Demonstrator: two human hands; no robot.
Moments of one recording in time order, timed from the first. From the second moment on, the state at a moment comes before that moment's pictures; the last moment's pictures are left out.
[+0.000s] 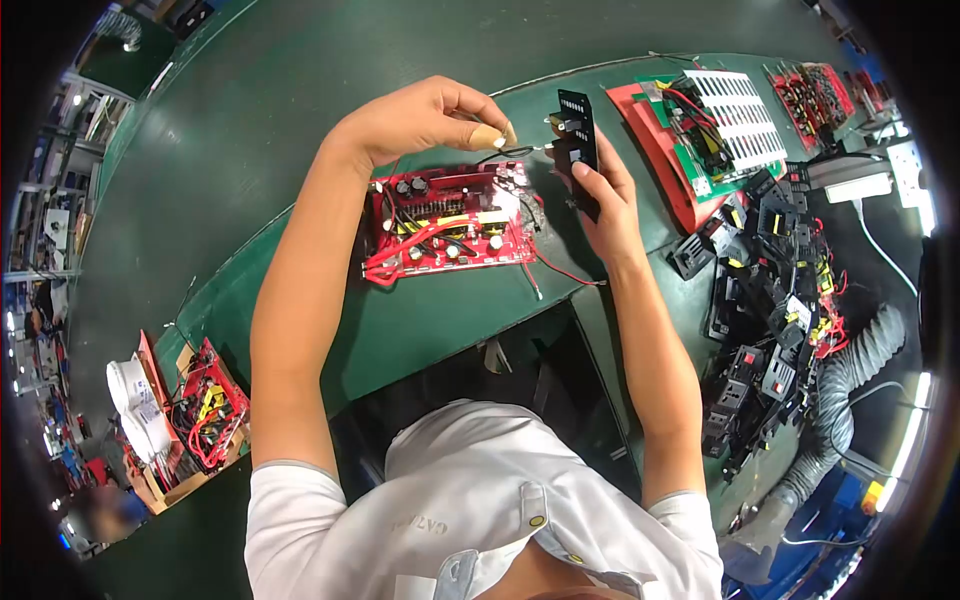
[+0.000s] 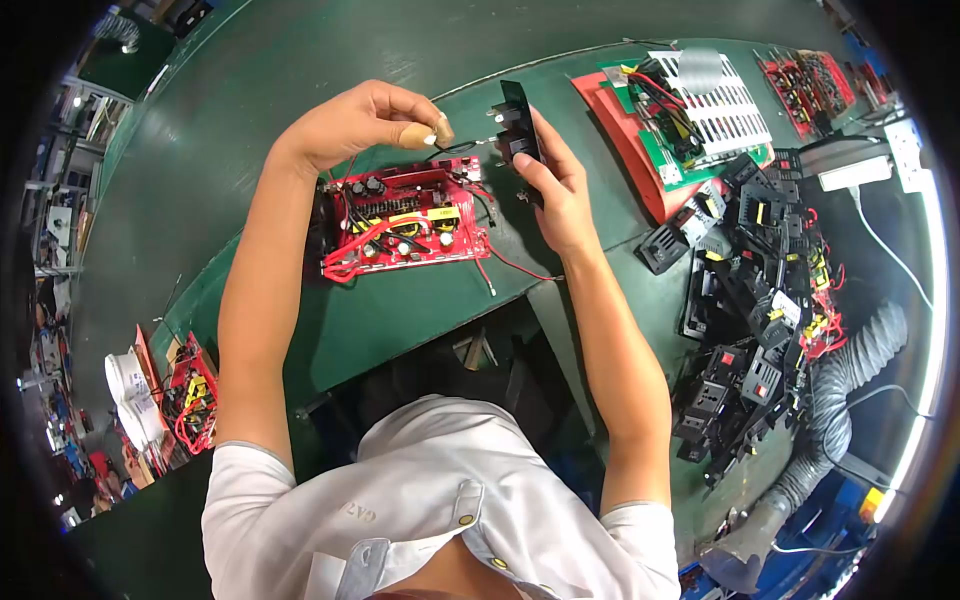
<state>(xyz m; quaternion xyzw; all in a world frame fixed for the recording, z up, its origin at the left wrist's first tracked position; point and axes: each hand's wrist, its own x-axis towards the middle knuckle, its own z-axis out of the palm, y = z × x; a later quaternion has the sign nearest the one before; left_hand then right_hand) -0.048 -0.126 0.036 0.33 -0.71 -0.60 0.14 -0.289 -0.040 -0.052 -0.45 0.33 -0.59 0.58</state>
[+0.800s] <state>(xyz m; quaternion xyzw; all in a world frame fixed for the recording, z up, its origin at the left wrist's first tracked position) -0.083 -0.119 0.010 0.39 -0.65 -0.64 0.14 -0.287 -0.032 -0.038 -0.58 0.37 -0.58 0.45</state>
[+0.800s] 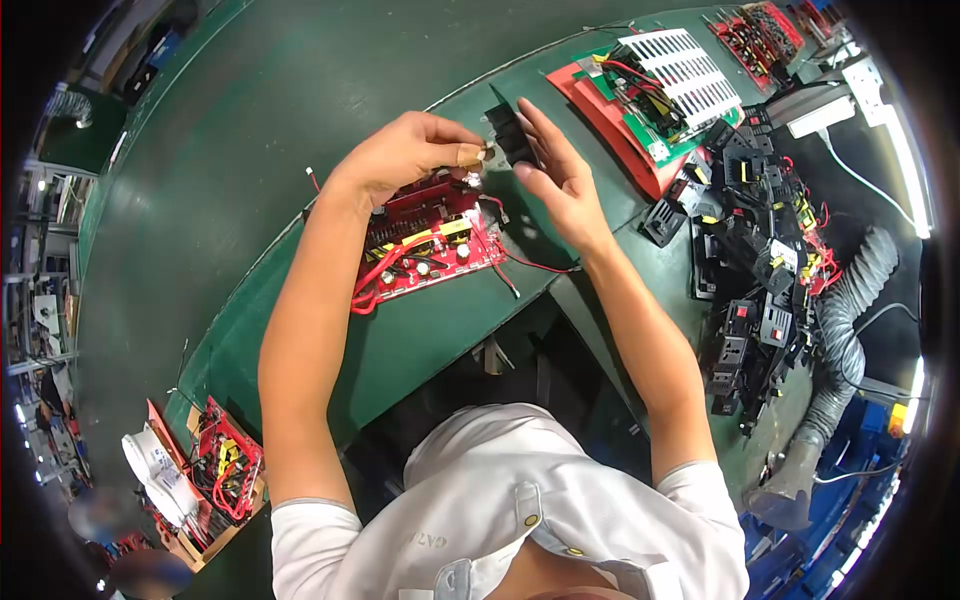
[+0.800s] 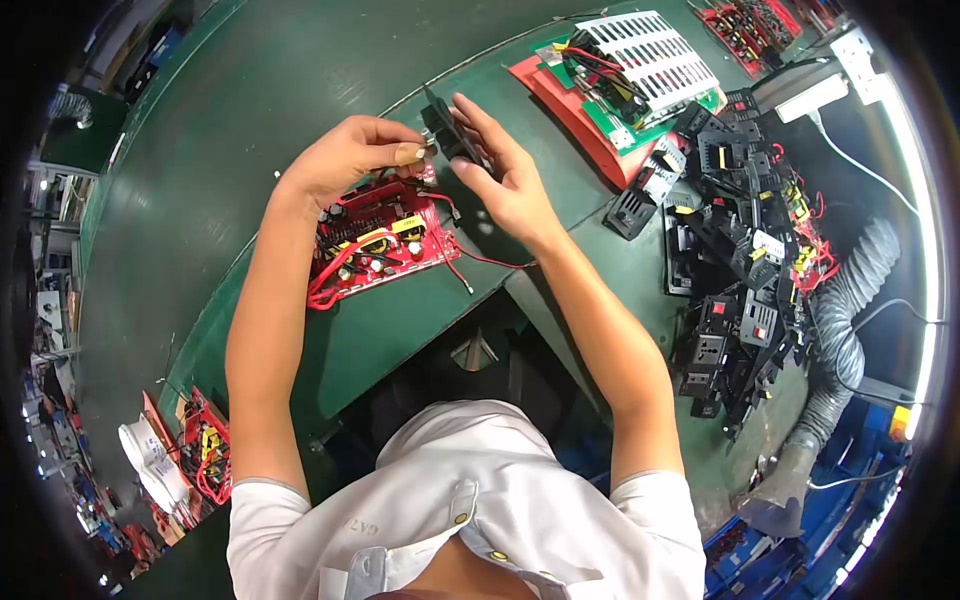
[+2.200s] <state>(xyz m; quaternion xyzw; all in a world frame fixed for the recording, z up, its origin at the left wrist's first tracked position) -0.071 -0.100 0.031 0.43 -0.63 -0.60 0.23 -0.274 -0.033 0.016 -0.80 0.42 -0.39 0.17</state>
